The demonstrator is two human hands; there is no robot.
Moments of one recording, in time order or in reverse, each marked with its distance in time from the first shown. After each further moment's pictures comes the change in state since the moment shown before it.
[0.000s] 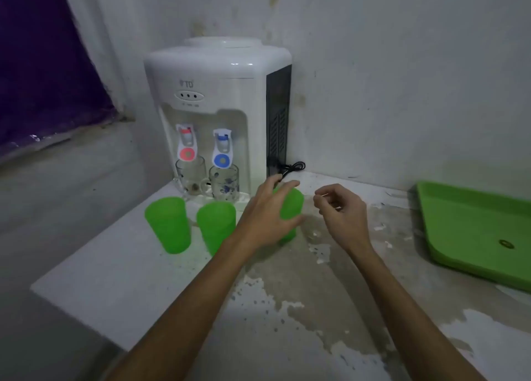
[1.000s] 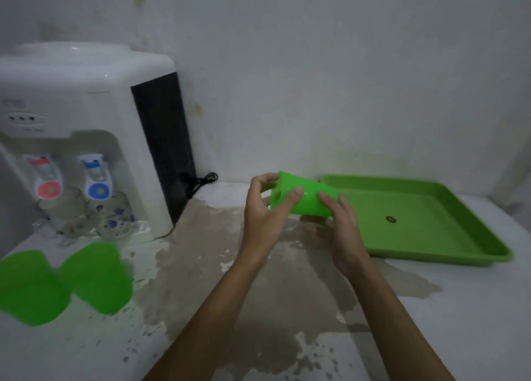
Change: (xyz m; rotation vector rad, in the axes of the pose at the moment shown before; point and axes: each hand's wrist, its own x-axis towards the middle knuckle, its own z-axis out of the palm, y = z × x) left_hand 0.053 0.146 0.098 -1.105 0.189 -0.126; right_hand 0.000 0.037 -0.141 0.650 0.247 0.429
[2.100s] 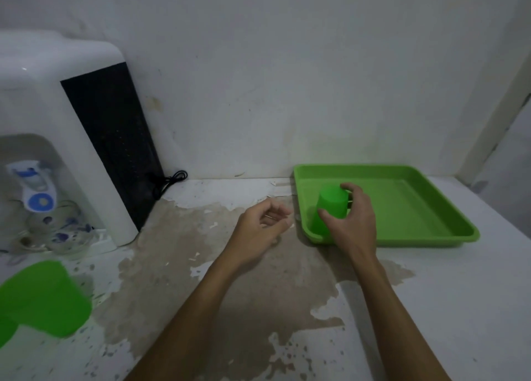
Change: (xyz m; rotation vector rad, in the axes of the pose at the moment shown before) left_hand -0.002 -0.046 0.016 0.266 -0.420 -0.116; right_hand 0.023 -0.004 -0.088 -1.041 0.320 -0.385
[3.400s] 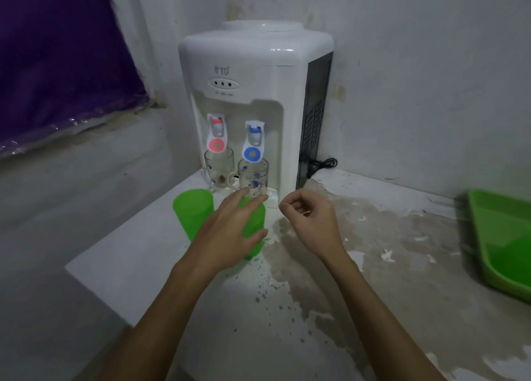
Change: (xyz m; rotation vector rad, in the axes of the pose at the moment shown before) left_hand -0.189 0.016 -0.255 1.013 0.303 -0.227; right_hand -0.153 -0.227 0.182 0.613 -0.728 -0.224
